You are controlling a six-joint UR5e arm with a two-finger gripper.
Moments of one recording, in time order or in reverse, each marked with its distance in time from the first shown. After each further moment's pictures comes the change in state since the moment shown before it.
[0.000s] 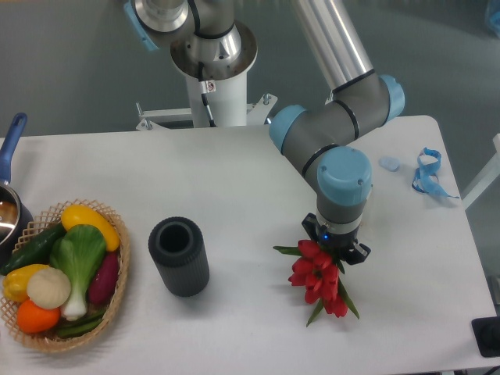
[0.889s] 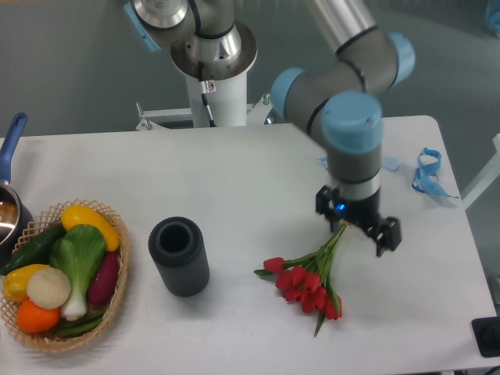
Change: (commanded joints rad) arm 0.136 0.230 0.034 -0.093 -0.064 0.262
